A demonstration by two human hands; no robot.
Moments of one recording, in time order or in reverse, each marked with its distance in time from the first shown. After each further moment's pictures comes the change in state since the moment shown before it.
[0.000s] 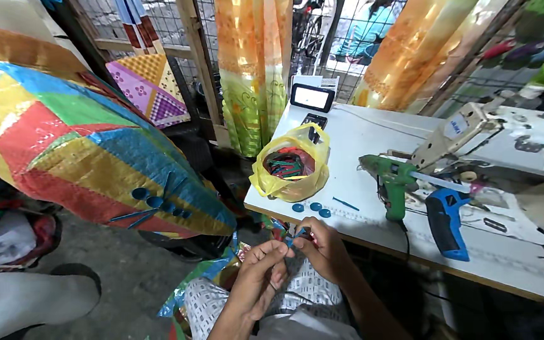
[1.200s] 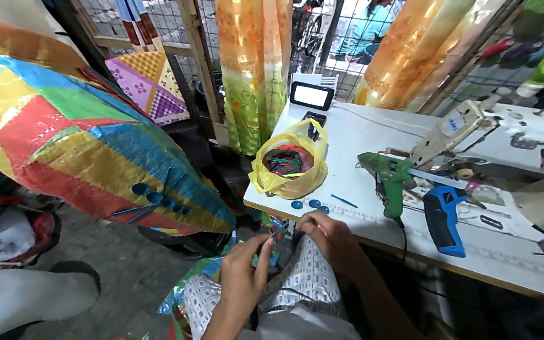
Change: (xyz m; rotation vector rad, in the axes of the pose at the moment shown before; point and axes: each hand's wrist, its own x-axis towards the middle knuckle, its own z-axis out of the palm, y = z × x) left_hand -0.008 -0.001 -0.016 1.419 0.307 0.753; right_hand 0.000 -0.002 -0.027 -0.132 -0.163 0.228
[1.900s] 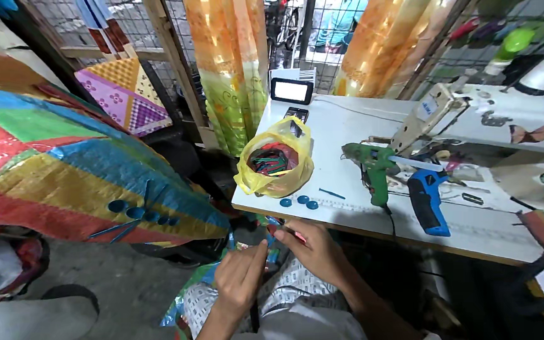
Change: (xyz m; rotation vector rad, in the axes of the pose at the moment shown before) left_hand -0.005 -0.033 0.018 0.323 0.205 0.579; right_hand -0.008 -0.011 0.020 0.132 0.029 0.107
